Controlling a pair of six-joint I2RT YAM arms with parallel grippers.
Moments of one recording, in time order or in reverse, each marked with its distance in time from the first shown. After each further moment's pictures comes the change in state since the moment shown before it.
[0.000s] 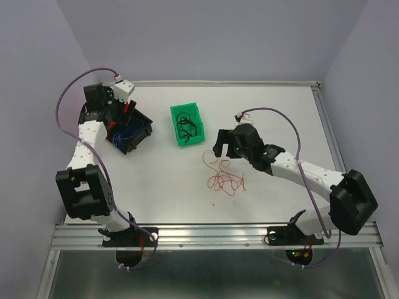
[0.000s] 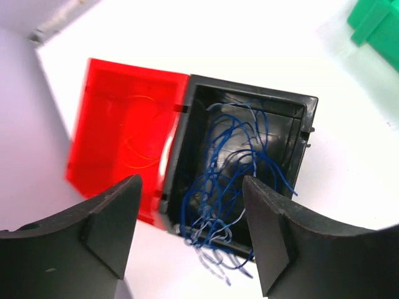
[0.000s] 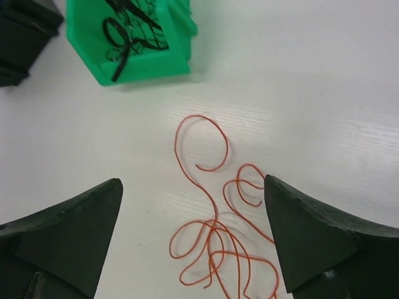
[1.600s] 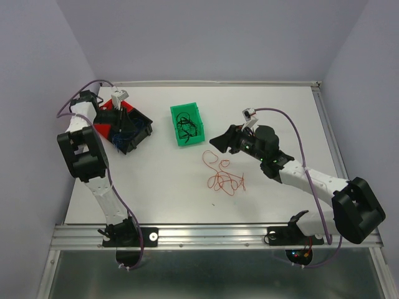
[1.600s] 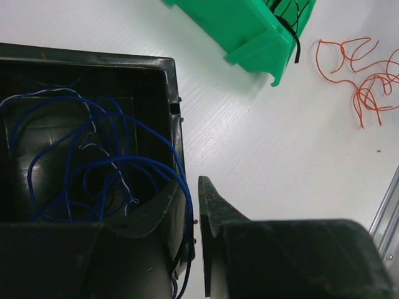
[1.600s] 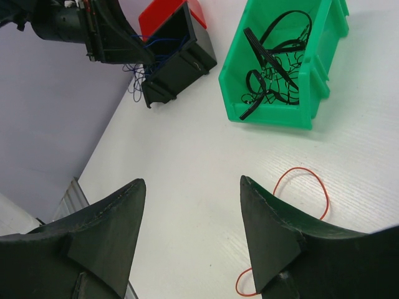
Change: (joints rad) left arm 0.157 0.470 0.398 -0.695 0.685 0.227; right arm -0.064 -0.066 -0.194 0.528 -0.360 0.058
